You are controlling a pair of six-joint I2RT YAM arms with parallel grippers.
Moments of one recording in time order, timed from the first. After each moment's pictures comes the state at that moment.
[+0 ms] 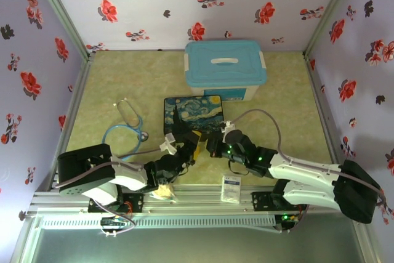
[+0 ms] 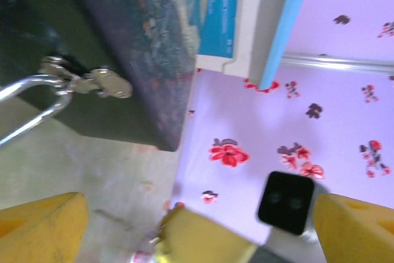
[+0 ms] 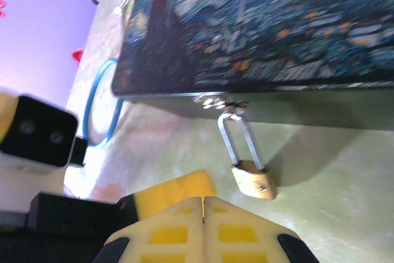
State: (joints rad) left arm -1.30 1.51 0.28 1.10 -0.60 -1.74; right arm 1.05 1.06 0.41 0.15 0.06 0.94
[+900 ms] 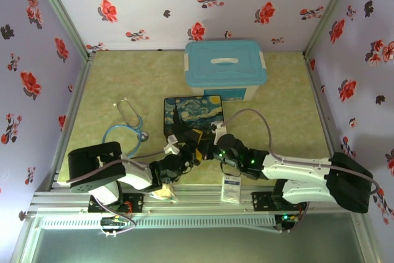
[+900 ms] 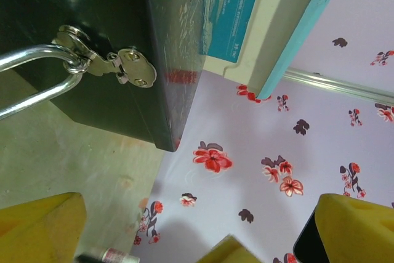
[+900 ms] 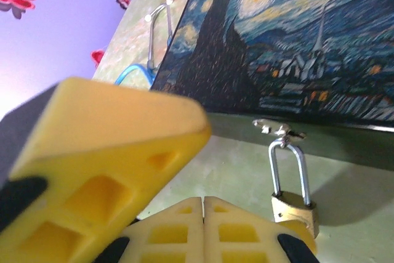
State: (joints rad) left arm -1.30 1.60 0.31 1.14 -0.59 -1.88; right arm 1.12 1.16 0.44 0.27 0.13 0.84
